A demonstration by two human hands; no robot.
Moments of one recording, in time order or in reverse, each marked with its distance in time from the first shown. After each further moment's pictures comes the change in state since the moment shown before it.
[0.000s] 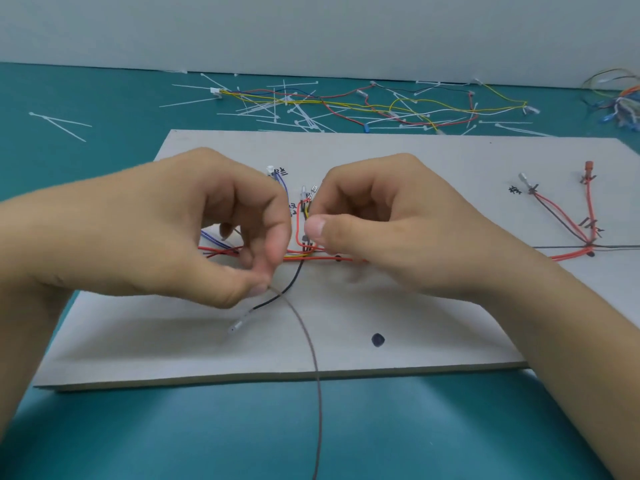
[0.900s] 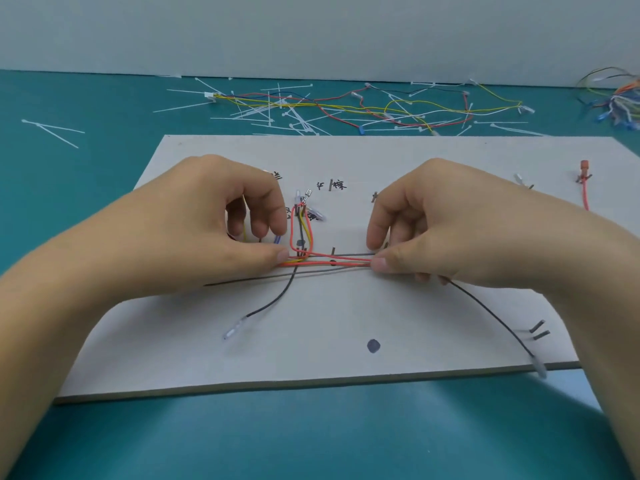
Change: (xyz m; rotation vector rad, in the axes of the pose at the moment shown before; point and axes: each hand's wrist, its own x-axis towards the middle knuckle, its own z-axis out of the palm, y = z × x) left_hand 0.007 -0.035 -0.002 0.340 0.159 -0.144; right_hand -0.012 0.005 -0.046 -0.452 -0.074 0.305
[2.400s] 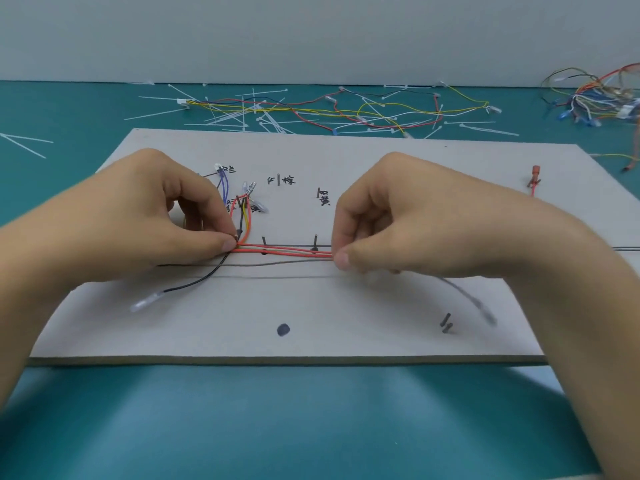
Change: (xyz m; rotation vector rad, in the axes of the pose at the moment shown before) left_hand 0.005 -0.032 -0.014 0.011 -0.004 -0.011; right_hand -0.001 0.000 -0.003 0.102 -0.055 -0.124
